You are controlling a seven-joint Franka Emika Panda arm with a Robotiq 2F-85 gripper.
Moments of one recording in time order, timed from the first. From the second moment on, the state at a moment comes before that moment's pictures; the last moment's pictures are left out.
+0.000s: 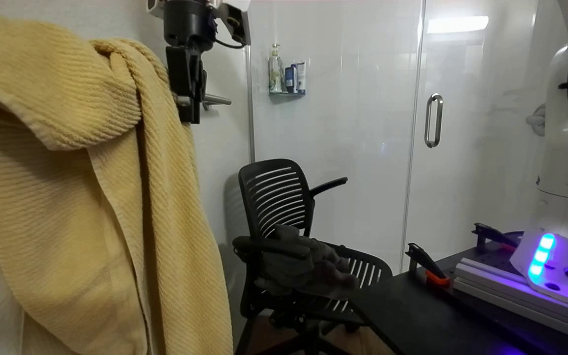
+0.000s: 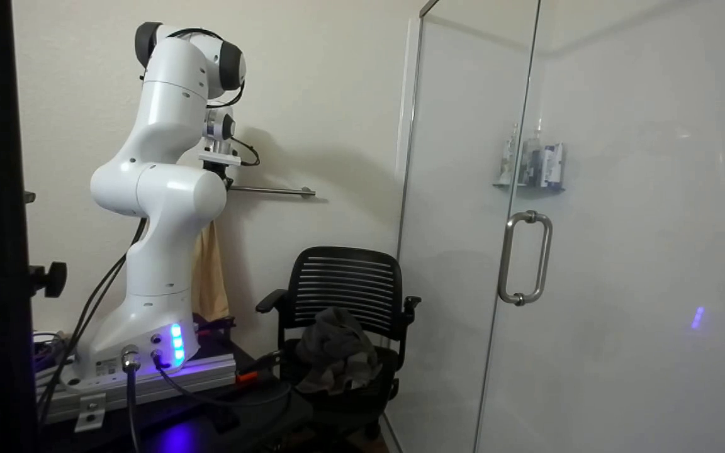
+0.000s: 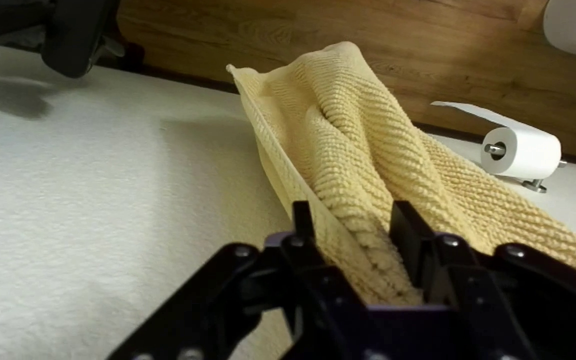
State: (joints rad) arm 0.56 0.20 0.47 -1.84 0.00 2.10 -0.23
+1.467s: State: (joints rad) arm 0.52 0.11 0.51 -1.94 0.34 2.23 -0.58
